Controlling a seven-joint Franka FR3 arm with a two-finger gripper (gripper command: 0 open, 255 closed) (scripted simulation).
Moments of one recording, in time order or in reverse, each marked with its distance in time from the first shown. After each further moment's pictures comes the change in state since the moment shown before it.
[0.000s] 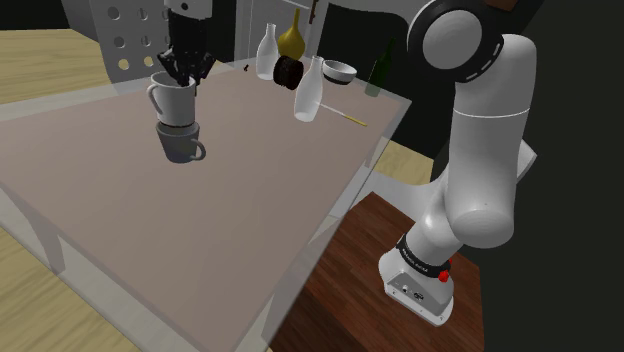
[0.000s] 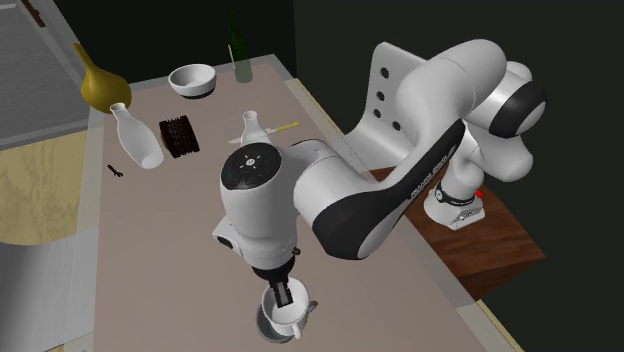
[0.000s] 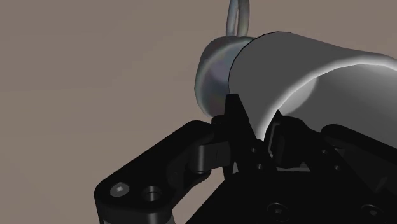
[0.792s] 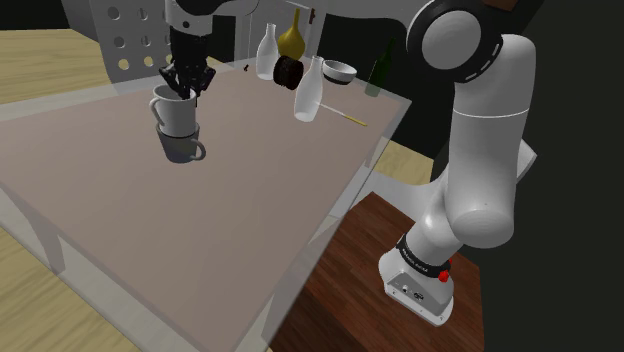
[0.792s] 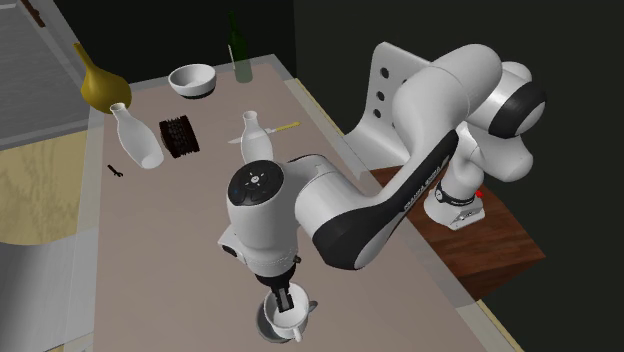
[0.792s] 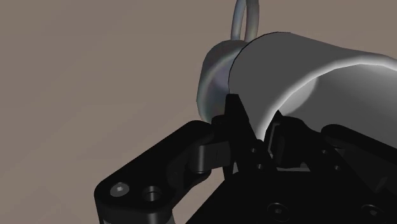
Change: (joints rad) arm 0.000 0.003 0.000 -0.073 0.001 0.077 -0.004
